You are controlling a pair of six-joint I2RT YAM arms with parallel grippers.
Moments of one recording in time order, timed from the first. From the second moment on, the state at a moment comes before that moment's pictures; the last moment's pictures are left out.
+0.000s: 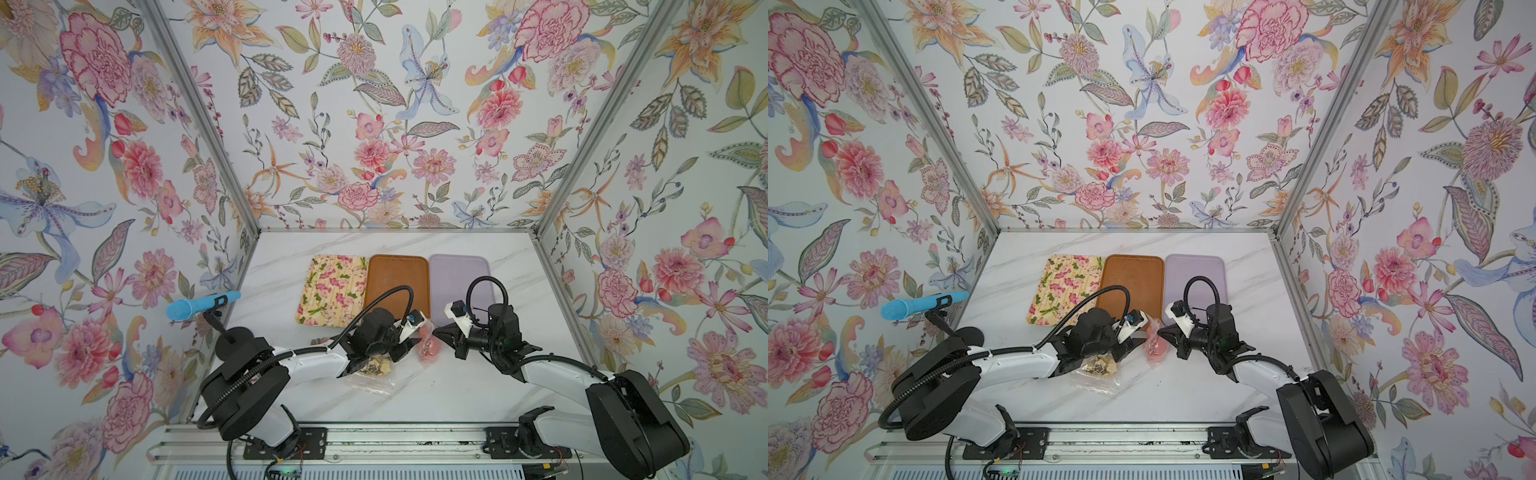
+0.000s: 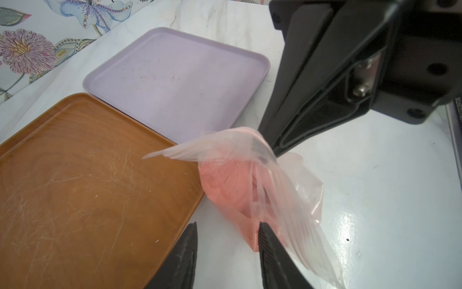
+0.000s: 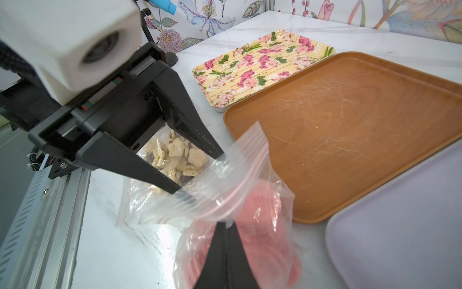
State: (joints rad) left arm -0.87 1.52 0.66 0.31 0.18 0.20; right arm 0.39 1.26 0.37 0.40 -0.77 -0.13
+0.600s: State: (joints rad) left arm -0.86 1.62 0.75 0.32 0.34 0.24; right arm 0.39 1.26 0.37 0.40 -0.78 -0.13
